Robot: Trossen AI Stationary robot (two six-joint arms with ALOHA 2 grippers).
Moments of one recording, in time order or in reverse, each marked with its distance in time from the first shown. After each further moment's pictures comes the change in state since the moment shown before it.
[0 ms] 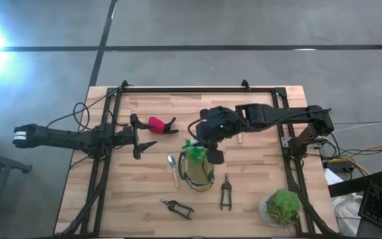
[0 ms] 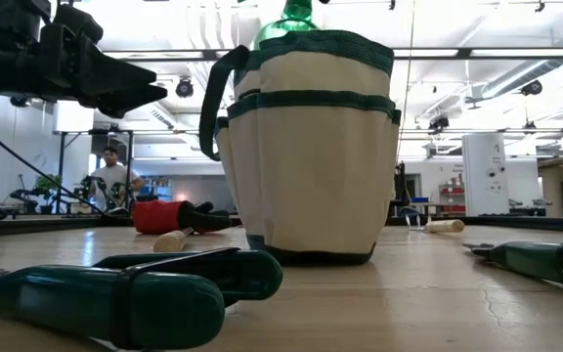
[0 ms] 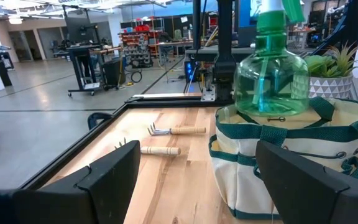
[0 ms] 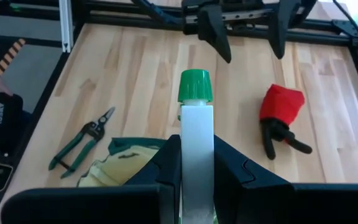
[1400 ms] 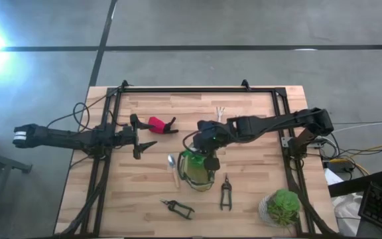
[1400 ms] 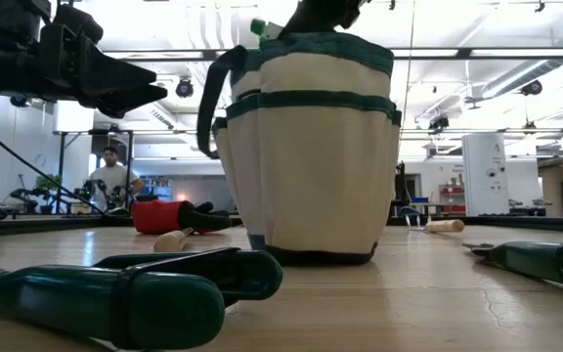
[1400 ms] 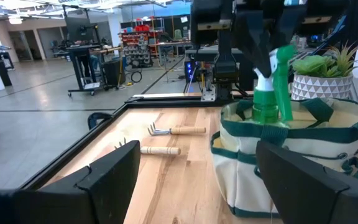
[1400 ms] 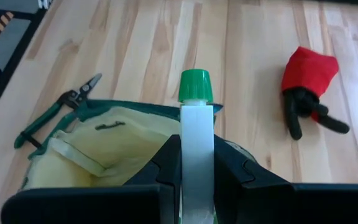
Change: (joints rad) left arm 0.000 0.000 0.000 0.000 0.000 0.000; right arm 0.000 0.005 -0.313 0.242 0.002 -0.016
